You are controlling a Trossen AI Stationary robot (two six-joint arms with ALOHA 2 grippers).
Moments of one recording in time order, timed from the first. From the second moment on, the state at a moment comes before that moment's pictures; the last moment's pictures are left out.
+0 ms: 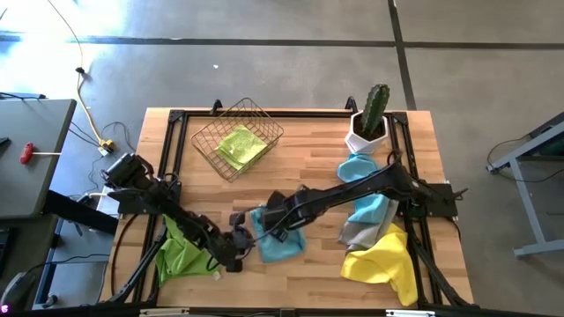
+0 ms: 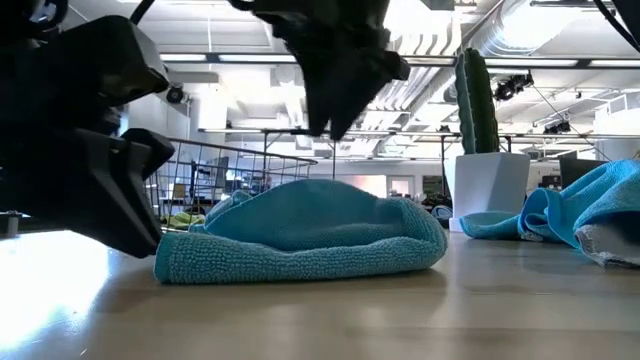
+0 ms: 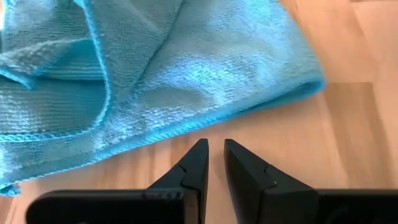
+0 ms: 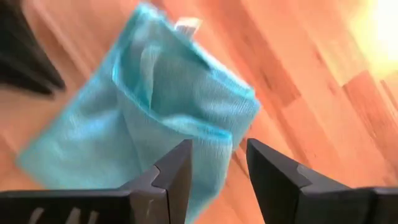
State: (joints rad) left arm -0.53 1.74 0.67 0.15 -0.46 -0.46; right arm 0.28 2.19 2.00 -1.19 0.29 0.81
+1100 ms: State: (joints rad) left arm -0.59 1.74 0.67 0.18 -0.43 -0.68; right arm 0.36 2.19 1.86 -1.01 0.28 0.65
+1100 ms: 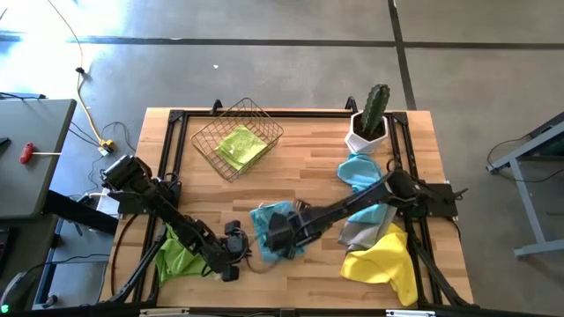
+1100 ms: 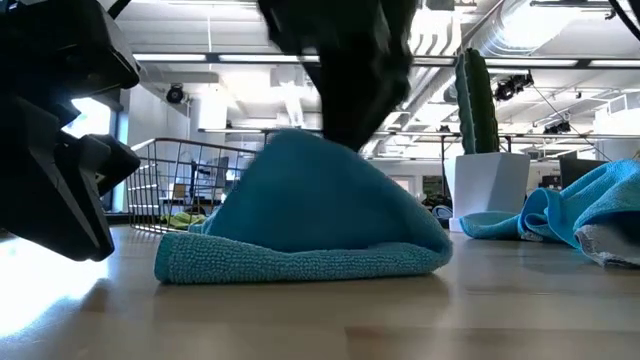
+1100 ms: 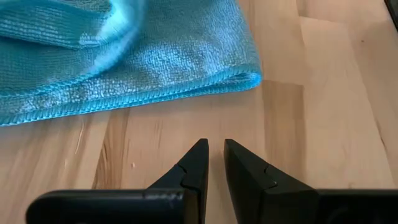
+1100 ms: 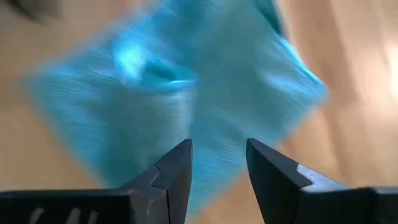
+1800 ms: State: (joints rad) left arm -0.56 1.74 0.67 0.37 -0.57 -0.36; right arm 0.46 2.23 1.86 -0.91 0.43 0.67
